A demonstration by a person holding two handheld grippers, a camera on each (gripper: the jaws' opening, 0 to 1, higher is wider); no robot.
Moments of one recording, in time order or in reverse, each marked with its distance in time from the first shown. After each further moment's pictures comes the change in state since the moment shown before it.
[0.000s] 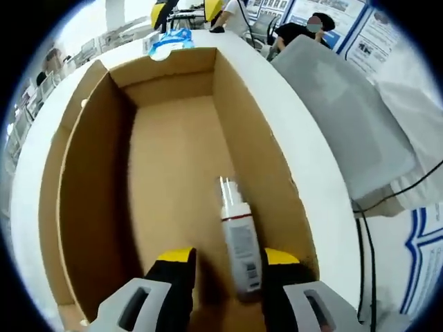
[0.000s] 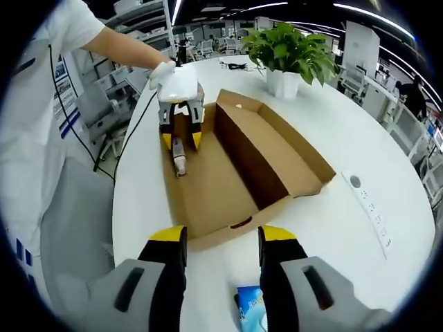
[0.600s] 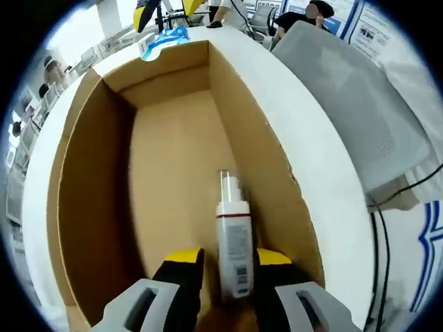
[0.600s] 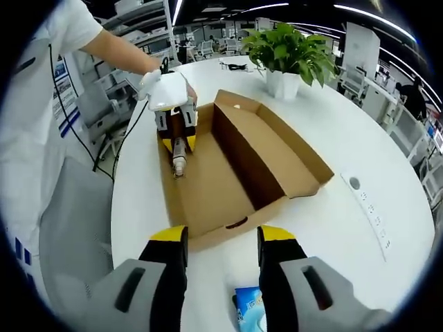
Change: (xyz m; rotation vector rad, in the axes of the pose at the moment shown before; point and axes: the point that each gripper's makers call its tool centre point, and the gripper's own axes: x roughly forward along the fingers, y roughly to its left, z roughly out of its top) left arm 0.007 -0.001 -0.006 0.032 0.028 0.090; right arm -0.001 -0.002 0.001 -0.006 -0.004 -0.002
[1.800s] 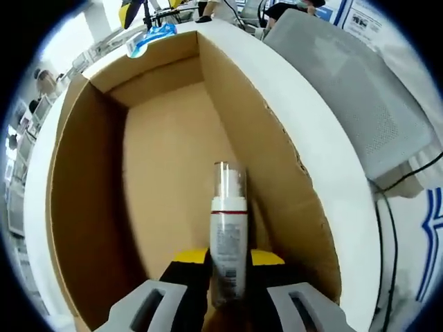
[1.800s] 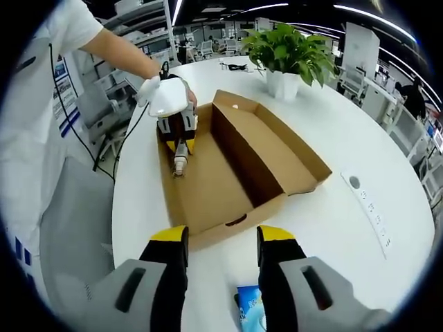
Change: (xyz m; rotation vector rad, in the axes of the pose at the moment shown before) left arm 0.009 0.001 -0.008 0.050 0.026 0.009; right arm 0.000 0.004 -0.001 0.003 -0.002 -0.001
